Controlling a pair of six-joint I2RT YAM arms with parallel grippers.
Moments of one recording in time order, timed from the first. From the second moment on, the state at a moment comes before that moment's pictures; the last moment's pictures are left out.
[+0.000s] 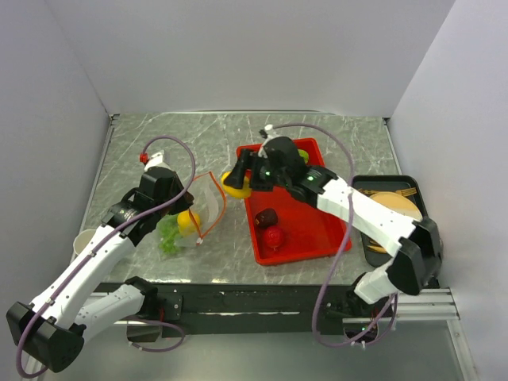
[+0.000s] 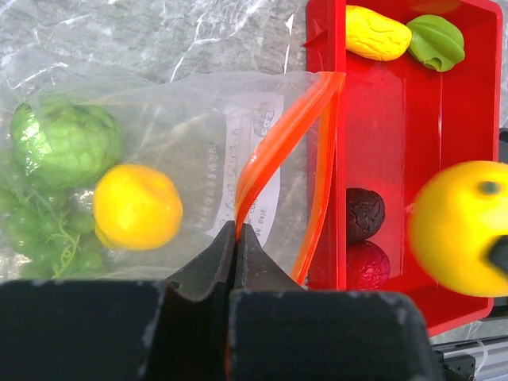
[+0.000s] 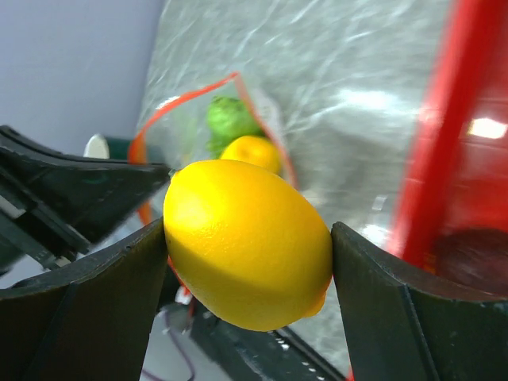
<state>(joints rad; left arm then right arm) -0.49 0.93 0.91 -0.61 -0.19 -0.74 0.77 1.45 1.28 -0.35 -0.10 0.75</state>
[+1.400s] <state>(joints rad) -0.49 0.88 0.94 -0.65 -0.21 -0.75 0.80 1.43 1.31 -0.46 0.11 0.71</state>
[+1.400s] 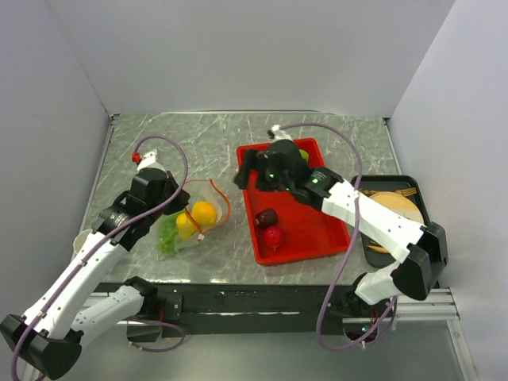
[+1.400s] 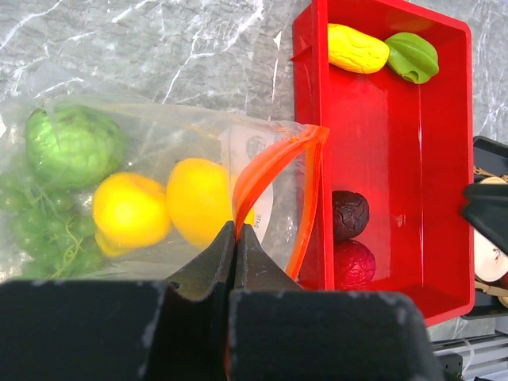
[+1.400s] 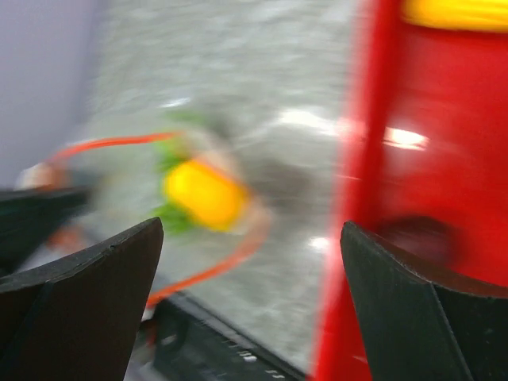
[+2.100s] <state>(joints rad) -0.49 0.93 0.94 -0.62 -0.18 -0.74 0.77 1.36 0.86 -0.55 0.08 0.79</state>
